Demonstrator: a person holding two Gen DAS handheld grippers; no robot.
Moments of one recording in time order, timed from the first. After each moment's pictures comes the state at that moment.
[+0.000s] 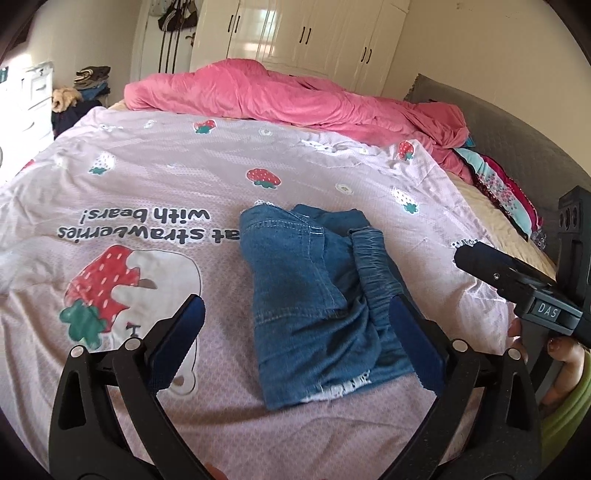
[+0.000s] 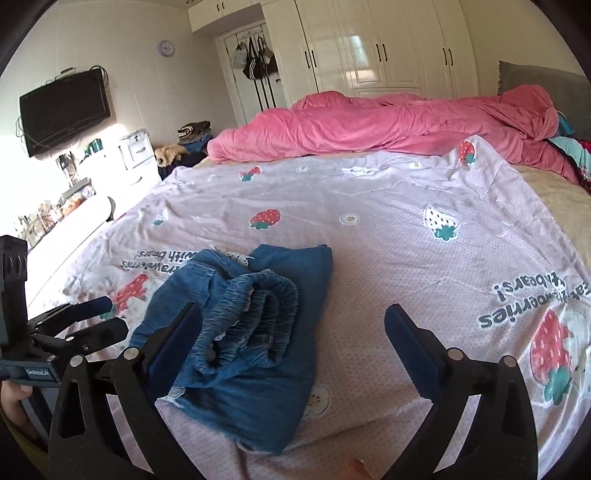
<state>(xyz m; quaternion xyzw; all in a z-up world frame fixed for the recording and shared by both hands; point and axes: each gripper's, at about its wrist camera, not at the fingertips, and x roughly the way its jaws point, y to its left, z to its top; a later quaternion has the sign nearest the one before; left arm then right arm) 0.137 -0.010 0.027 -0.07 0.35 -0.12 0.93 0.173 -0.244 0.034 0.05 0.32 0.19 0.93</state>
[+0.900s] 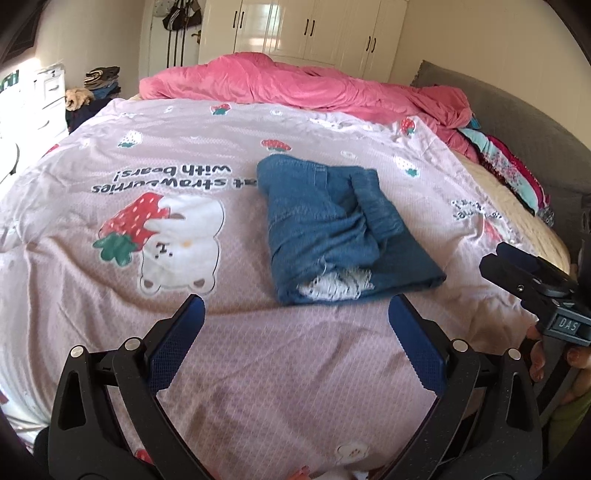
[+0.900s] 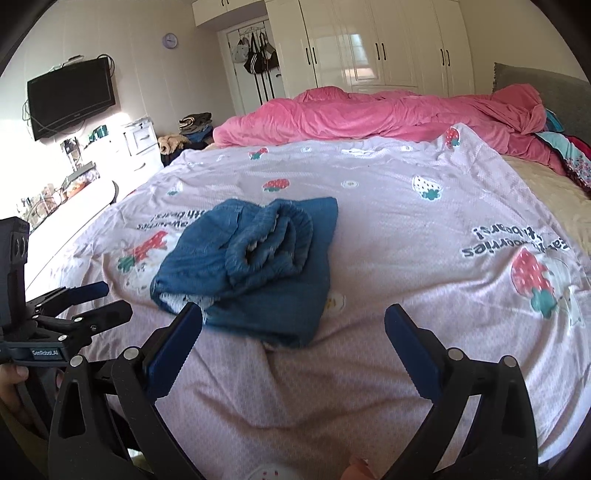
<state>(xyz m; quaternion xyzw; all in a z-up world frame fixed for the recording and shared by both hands) 0.065 -0.008 0.004 -0.05 0.37 -0.09 0.92 0.086 -0.240 0.014 0.03 0.33 0.18 0.93</state>
